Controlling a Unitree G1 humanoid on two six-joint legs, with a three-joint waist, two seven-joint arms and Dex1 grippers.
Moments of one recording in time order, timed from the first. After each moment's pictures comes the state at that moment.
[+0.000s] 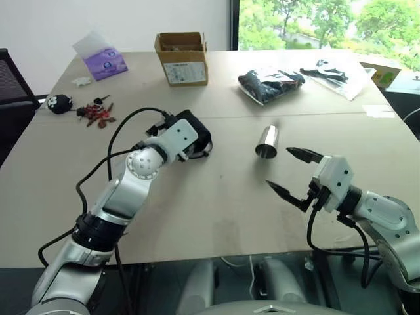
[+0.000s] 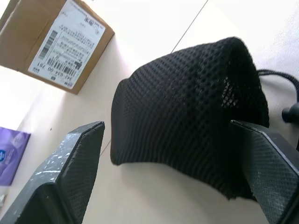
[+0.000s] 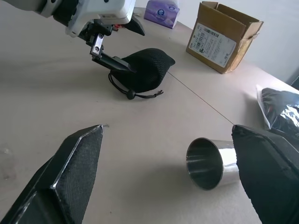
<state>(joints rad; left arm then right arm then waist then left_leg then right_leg) -0.50 0.68 -0.31 -0.15 0.18 0.55 -0.35 -0.03 -0.58 0.03 -0.68 0.28 0.37 0.63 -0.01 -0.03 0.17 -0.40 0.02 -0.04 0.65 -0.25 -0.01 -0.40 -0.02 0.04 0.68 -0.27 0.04</state>
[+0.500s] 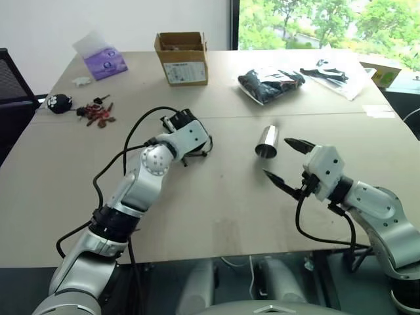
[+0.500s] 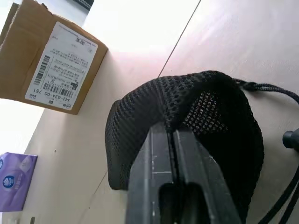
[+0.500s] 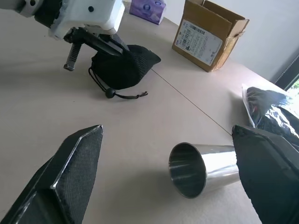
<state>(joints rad) -0.54 0.64 -0.32 -0.07 0.31 0.49 -0.41 -0.12 -0.55 0.09 -0.62 0.20 0.42 0.57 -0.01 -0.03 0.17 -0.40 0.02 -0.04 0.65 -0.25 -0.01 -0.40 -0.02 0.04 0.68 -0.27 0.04</state>
